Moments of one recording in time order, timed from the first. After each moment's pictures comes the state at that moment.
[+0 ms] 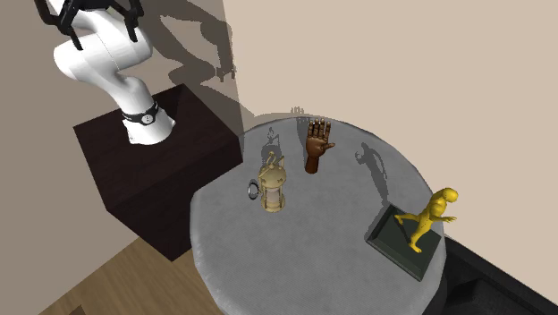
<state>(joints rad) 0.02 -0.82 0.06 -2.30 -0.11 1.50 0.00</state>
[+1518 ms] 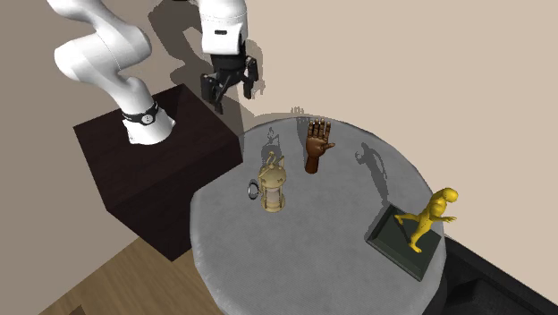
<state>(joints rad) 0.11 -0.31 0.30 -2.31 0.03 1.99 0.25</state>
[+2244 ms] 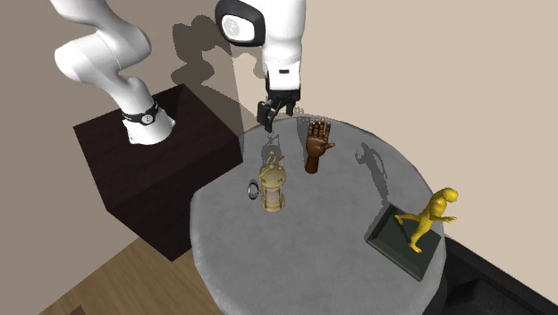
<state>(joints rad) 0.16 0.09 0.39 -2.11 -0.05 2.16 0.40</state>
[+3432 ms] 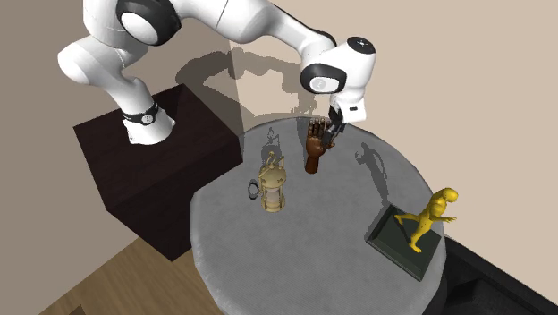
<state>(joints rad) 0.40 0.78 0.37 -1.45 -0.22 2.17 0.56</state>
